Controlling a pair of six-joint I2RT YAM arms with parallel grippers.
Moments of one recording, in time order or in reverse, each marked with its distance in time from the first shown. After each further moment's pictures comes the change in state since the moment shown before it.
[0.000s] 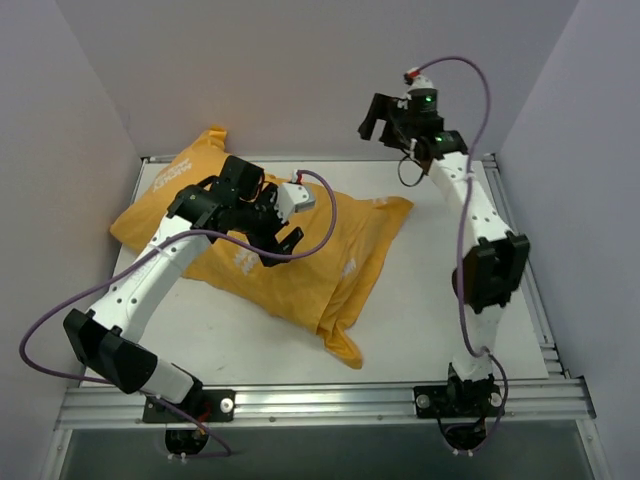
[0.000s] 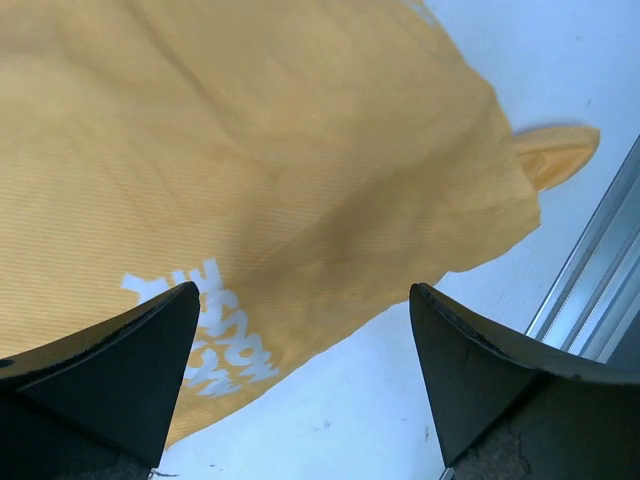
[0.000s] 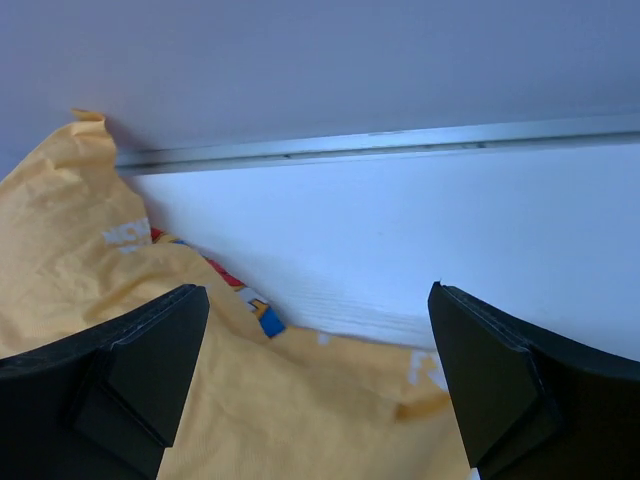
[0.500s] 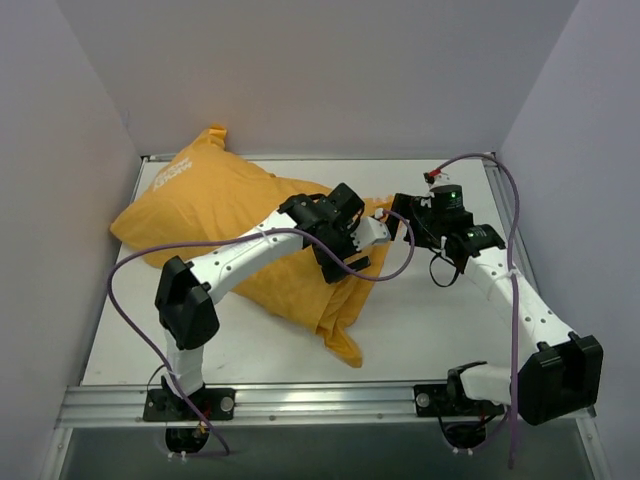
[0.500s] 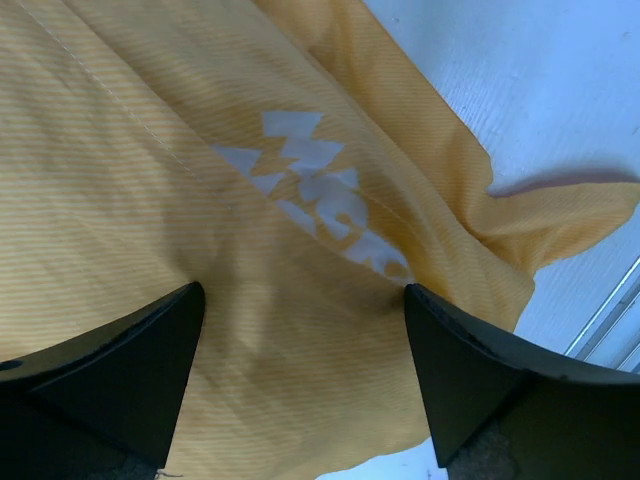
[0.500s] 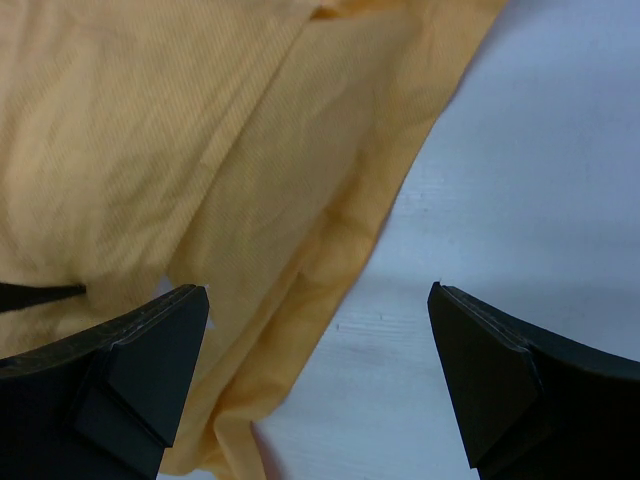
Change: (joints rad) left arm -0.341 0.408 0.243 0.000 -0.272 -0.093; right arm -0.008 -0.824 -1.064 -0.008 0.029 0.013
